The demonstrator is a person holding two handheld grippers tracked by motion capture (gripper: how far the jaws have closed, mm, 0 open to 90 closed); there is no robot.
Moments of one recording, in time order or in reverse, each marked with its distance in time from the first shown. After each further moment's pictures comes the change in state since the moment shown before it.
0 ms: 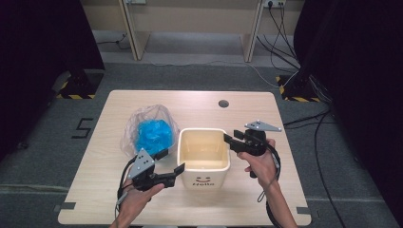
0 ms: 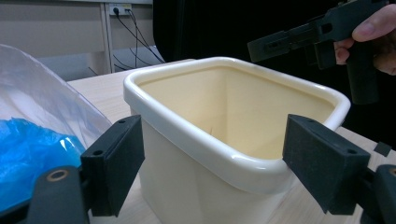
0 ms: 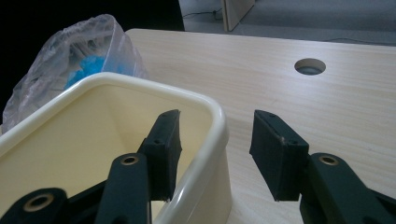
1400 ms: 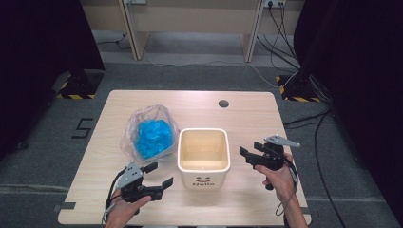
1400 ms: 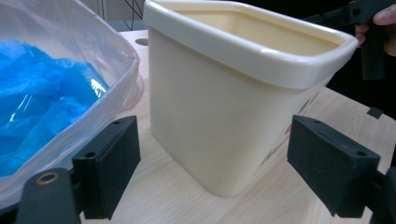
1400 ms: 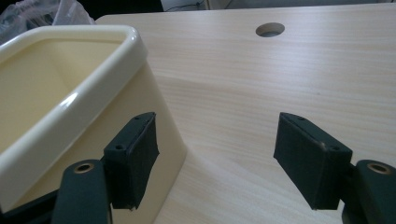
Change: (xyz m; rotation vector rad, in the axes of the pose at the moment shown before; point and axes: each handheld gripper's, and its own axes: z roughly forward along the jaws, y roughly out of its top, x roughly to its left) left arm 0.020 -0.044 -0.028 0.079 -0.018 -0.046; right arm -0.048 -0.051 -0.022 0.008 -0.043 0.066
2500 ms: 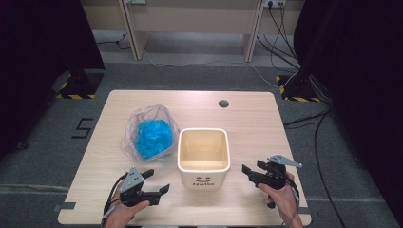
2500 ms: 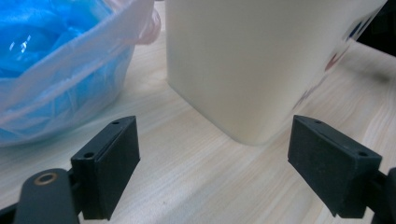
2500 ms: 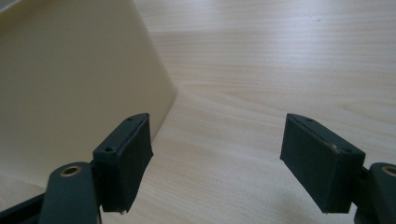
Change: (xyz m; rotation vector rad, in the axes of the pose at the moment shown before) left arm 0.011 -0.029 0.003 0.132 0.039 0.031; right arm -0.013 -0.063 -0.002 0.039 0.014 0.066
